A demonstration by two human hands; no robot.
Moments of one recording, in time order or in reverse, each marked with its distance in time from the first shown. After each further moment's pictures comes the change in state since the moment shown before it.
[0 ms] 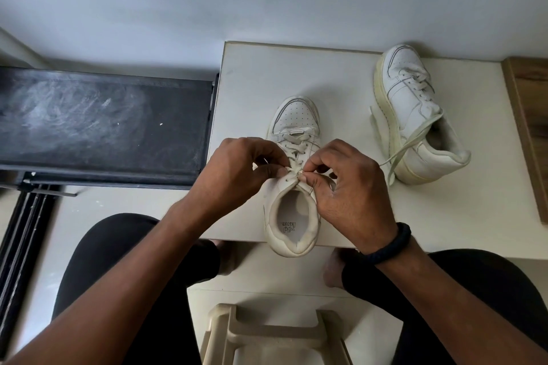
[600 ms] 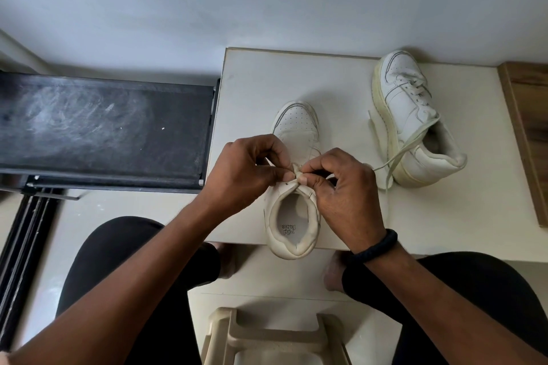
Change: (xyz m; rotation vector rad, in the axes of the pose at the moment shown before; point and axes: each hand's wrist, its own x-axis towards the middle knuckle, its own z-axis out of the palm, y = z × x) left_hand 0.002 0.008 0.008 -0.267 0.049 -0.093; right_hand -0.003 0.006 0.013 0.181 0.061 0.137
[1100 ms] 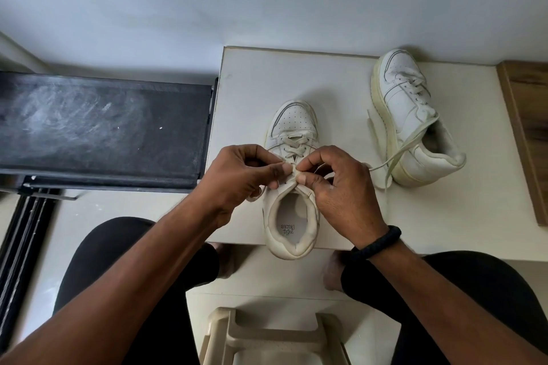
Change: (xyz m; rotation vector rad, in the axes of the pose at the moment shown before) left_hand -0.005 0.002 0.001 -0.481 -0.011 -0.396; right_hand 0.005 -0.008 -0.004 0.055 -0.121 0.168
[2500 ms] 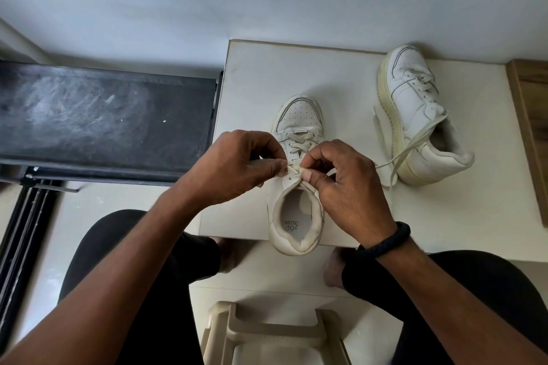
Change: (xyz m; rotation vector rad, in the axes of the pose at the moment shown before) left_hand 0.000 0.014 -0.025 0.700 -0.113 0.375; right_hand 0.000 -0.008 -0.003 -0.125 -0.047 -0.057
